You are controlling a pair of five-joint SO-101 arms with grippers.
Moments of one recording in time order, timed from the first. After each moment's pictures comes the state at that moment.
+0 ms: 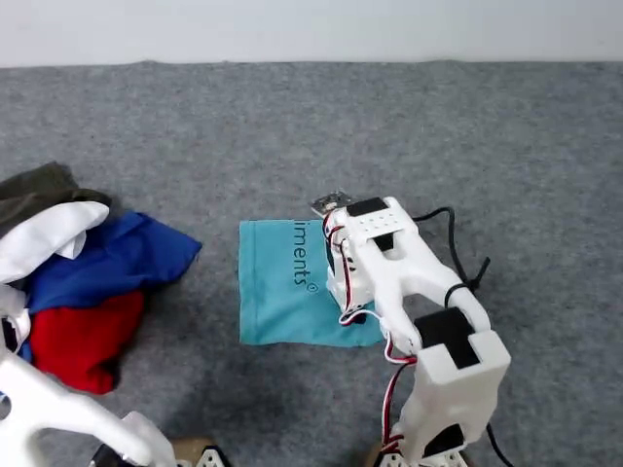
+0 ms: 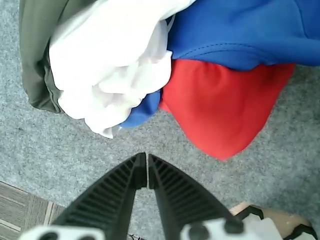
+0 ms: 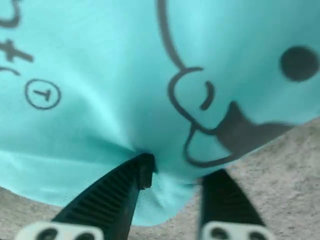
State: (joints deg) left arm -60.8 -32.2 21.7 98.1 -30.8; right arm -20.5 19.3 16.4 77.1 8.7
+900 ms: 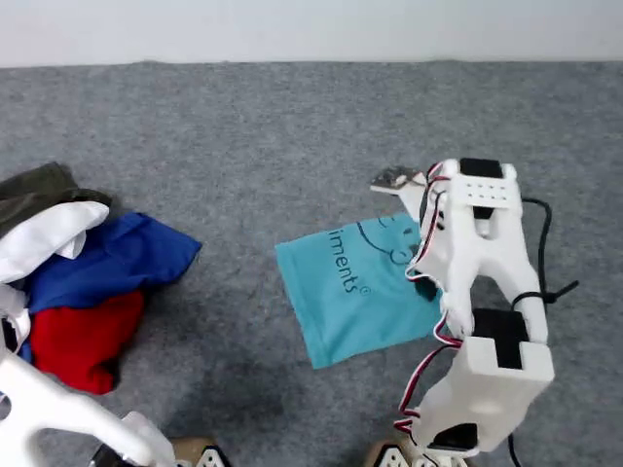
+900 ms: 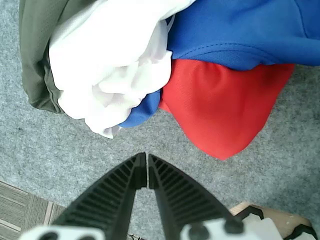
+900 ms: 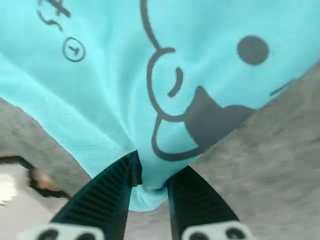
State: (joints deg) left arm -60.8 -32.2 21.7 98.1 -30.8; right arm 2.2 14.2 1.6 92.0 54.8
